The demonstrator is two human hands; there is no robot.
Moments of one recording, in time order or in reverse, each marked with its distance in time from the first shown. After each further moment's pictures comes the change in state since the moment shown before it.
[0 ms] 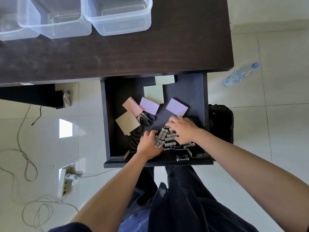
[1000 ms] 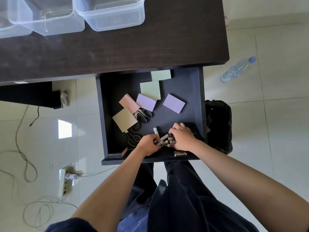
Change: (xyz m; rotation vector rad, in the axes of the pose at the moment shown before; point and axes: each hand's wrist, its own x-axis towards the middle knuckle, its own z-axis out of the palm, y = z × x) left_hand 0.000 0.003 0.001 -0.033 -0.142 0.037; right_hand -0.019 -0.020 0.046 0.250 0.012 0.255
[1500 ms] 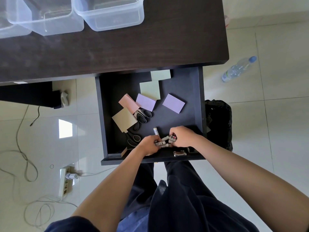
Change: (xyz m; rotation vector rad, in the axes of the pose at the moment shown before) left_hand 0.003 0.003 0.002 0.023 -0.082 0.027; right_hand 0.003 0.006 -0.013 0.206 -0.143 0.053
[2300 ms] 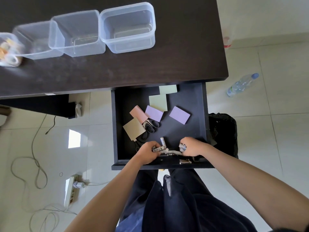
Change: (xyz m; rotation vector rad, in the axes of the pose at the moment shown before) left_hand -0.038 -0.010 -0.026 -0.174 0.129 0.009; right_hand -0.023 -0.006 -0.014 0.051 -0.098 0.010
